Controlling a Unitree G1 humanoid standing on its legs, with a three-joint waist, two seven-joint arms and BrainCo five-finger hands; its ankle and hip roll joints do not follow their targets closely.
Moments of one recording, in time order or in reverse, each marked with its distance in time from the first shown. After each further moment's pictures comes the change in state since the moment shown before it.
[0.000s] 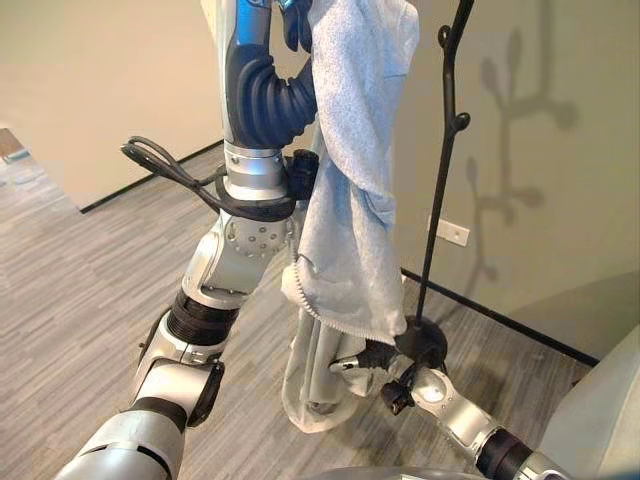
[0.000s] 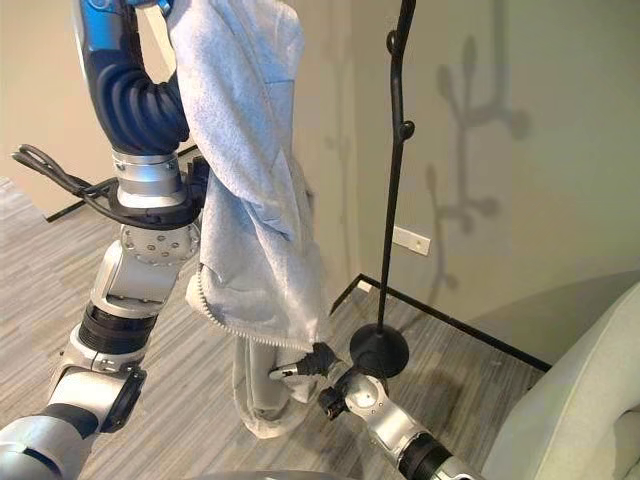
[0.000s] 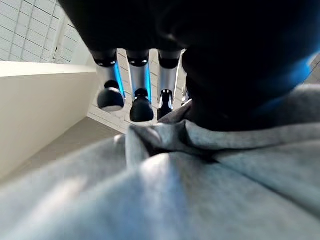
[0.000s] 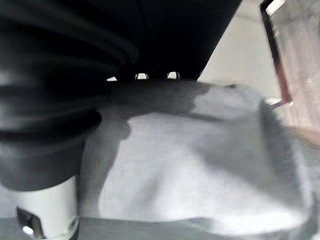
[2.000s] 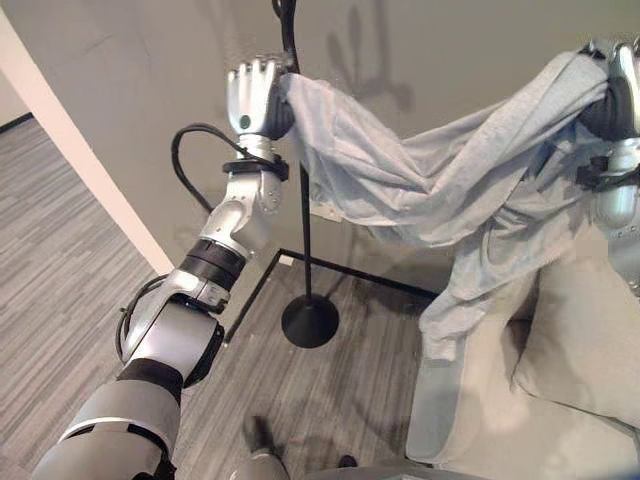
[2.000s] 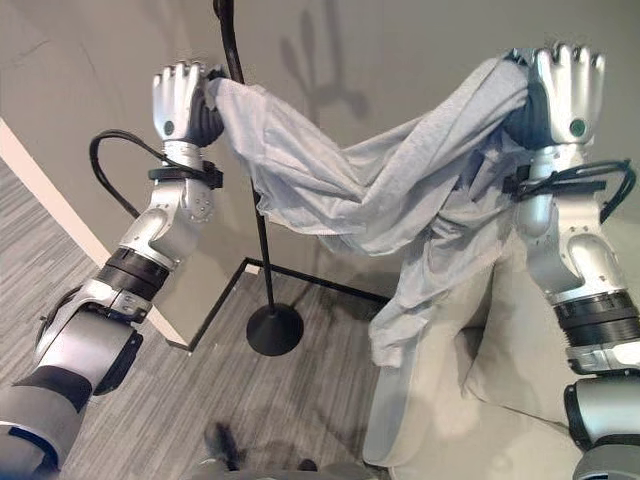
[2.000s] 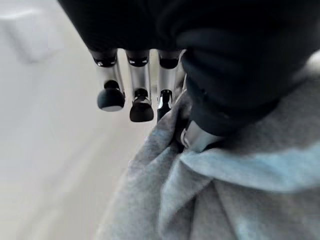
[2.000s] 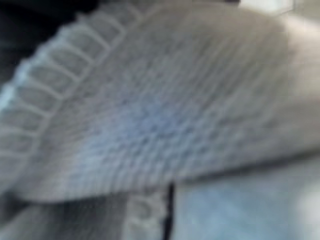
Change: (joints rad) left arm -0.219 0.073 -0.100 0.812 0.235 0.421 0.103; right arm -0.542 -0.674 -0.546 -0.234 -0.871 0.225 -0.633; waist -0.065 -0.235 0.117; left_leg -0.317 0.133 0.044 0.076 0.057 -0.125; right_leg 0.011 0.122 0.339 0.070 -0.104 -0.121
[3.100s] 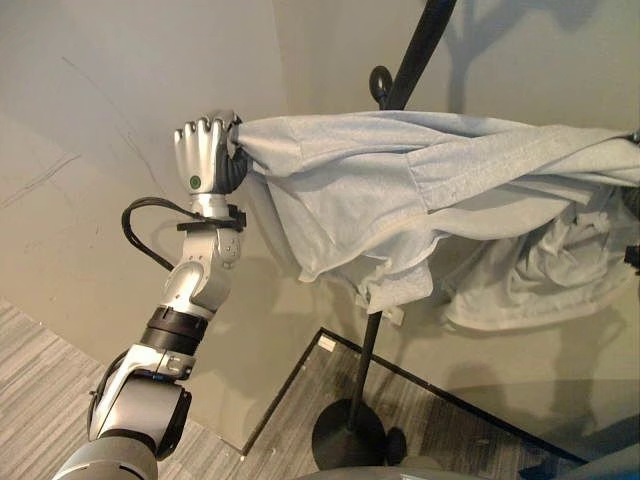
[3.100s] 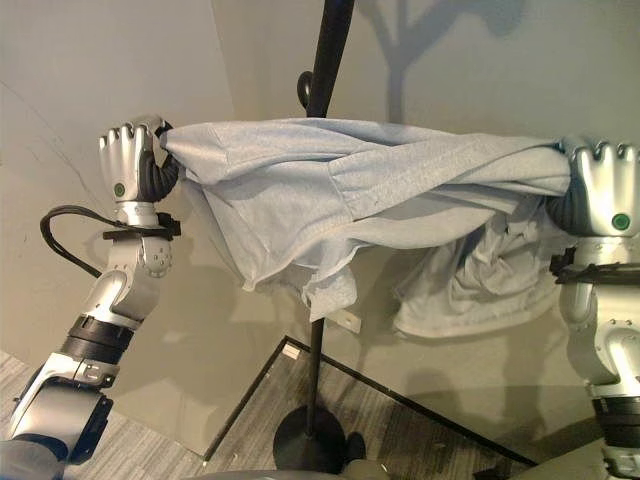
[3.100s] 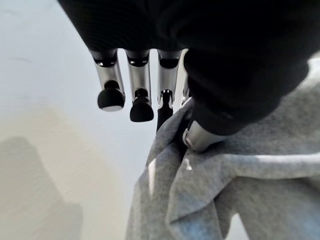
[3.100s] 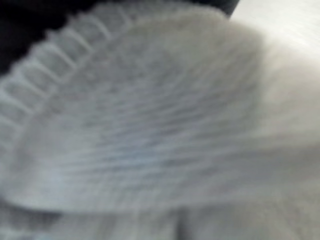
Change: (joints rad) left arm 0.436 0.060 0.146 -0.371 0.145 -0.068 -0.011; right arm 0.596 0.085 -0.349 -0.191 -0.131 0.001 0.010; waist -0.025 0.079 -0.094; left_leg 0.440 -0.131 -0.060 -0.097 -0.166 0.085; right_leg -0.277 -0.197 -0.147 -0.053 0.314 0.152
